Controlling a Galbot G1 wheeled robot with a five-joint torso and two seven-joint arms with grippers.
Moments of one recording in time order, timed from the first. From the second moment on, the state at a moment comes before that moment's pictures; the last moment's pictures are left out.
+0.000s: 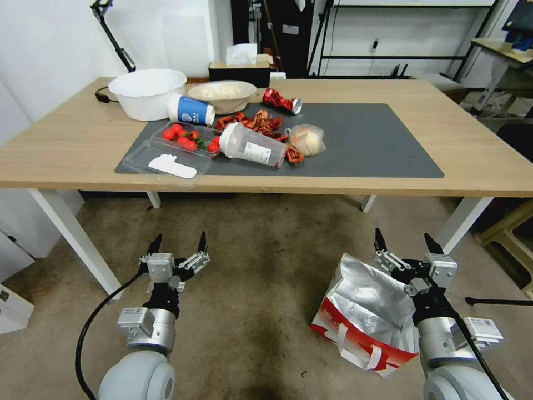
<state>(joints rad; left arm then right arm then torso) 1.66 -1.51 -0.52 -2.22 -0.13 0.03 -0.03 -1.74 1.51 0.67 2.34 0.19 -0.08 0.01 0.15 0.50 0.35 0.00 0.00</state>
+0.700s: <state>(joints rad) 1.65 -1.50 -0.52 -2.21 -0.15 0.04 -0.03 -1.73 1.50 0.67 2.34 0.19 -0.08 0.01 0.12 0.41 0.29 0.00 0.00</state>
